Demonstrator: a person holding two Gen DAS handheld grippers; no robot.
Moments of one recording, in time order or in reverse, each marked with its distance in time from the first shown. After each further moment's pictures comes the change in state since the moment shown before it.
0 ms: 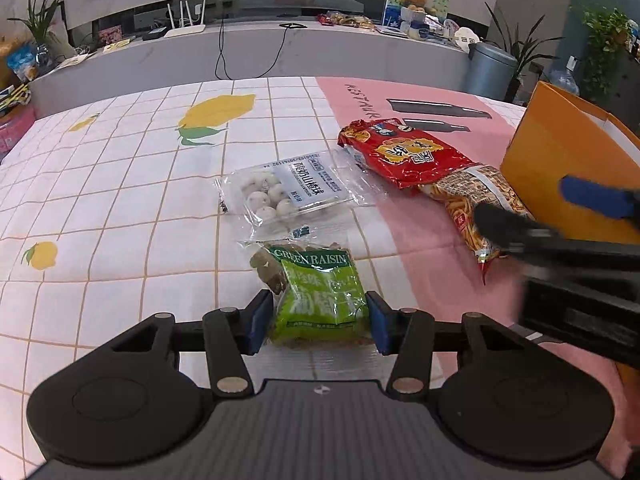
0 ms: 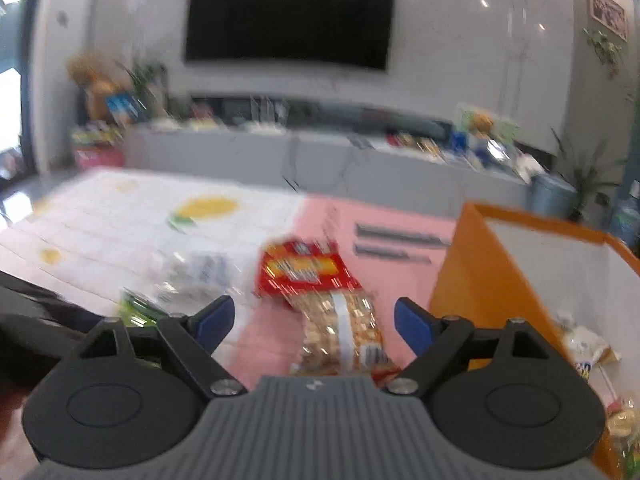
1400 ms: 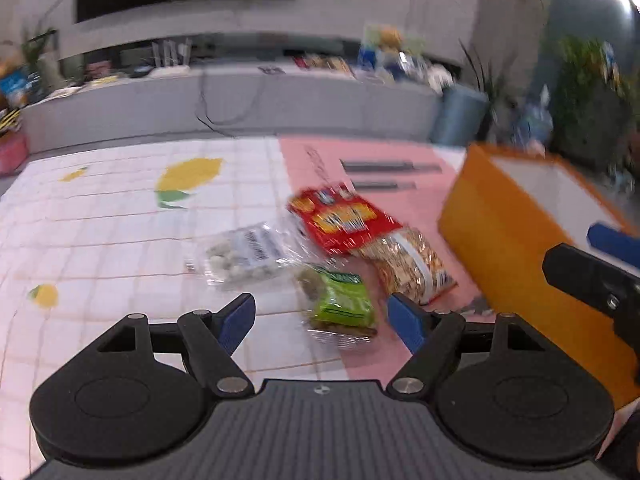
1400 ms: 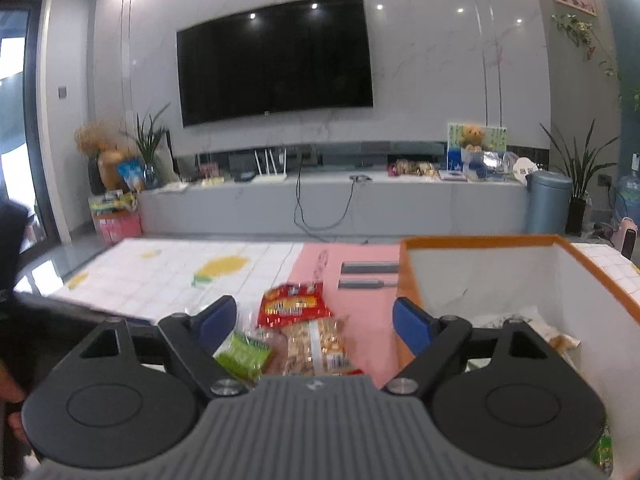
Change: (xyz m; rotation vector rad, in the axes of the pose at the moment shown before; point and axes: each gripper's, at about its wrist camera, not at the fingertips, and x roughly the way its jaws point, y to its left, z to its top) left arm -0.035 -0.041 0.024 0.020 -0.099 -0.051; right arm -0.108 -0.054 0.004 0.111 -0.155 0.109
